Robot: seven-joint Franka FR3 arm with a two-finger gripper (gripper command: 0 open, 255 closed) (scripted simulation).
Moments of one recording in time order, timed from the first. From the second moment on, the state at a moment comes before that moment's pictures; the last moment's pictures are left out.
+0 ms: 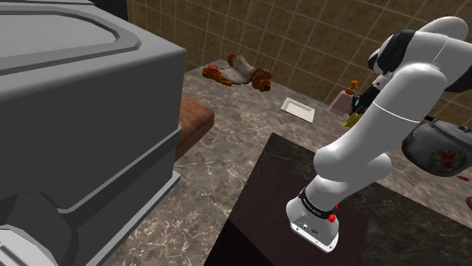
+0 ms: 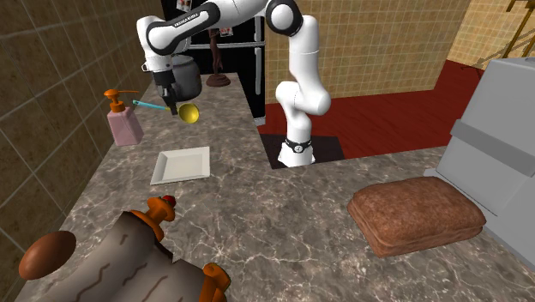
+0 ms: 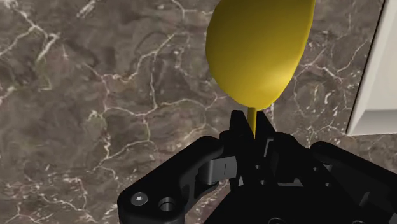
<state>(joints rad) -0.66 0.08 -0.85 -1.94 0.23 1.86 -0.30</state>
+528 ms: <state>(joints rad) -0.67 0.13 -0.85 -2.00 0.27 1.95 -0.34</state>
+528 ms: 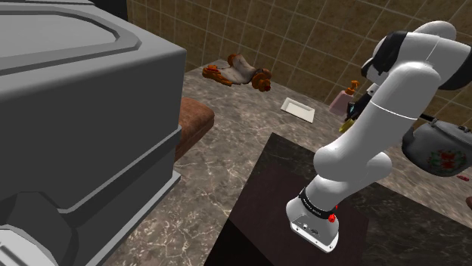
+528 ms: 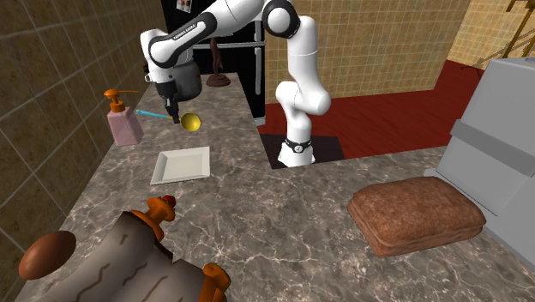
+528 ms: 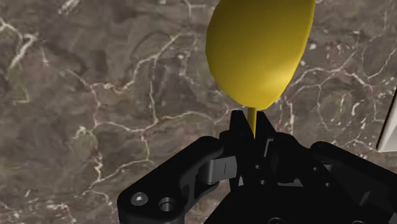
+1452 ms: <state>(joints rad) -0.69 0.18 -0.84 -2.04 0.32 2.02 -0.39</state>
